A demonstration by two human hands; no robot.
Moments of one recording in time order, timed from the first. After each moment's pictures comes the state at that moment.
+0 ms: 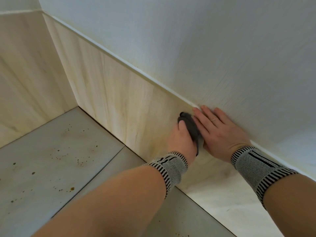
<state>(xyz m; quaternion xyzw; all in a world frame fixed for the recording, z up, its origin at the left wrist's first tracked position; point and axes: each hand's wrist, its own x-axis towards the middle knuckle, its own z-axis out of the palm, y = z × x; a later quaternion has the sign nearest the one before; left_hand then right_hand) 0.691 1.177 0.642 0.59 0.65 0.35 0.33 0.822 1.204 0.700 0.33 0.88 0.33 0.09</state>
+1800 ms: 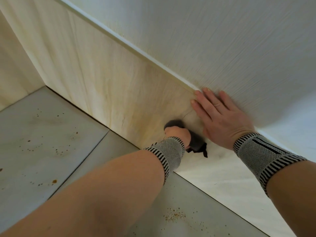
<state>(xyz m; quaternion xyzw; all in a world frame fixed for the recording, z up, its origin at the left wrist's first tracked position) 0.695 1.205 0.586 0.30 0.61 0.26 0.68 0.822 1.201 0.698 0.33 0.85 0.39 0.12</state>
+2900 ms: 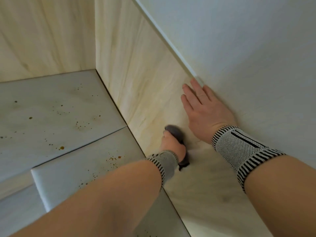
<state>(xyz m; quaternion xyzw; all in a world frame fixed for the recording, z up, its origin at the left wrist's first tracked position) 0.678 1.216 0.555 0.27 0.74 0.30 0.54 0.707 1.258 0.711 0.24 0.87 0.34 0.25</state>
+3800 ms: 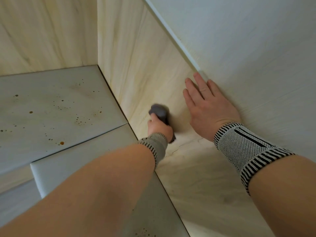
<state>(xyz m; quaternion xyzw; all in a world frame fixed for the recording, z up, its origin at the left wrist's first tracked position) 0.629 1.225 0.562 0.18 0.75 0.39 0.50 0.708 1.259 0.709 0.25 0.88 0.35 0.21</state>
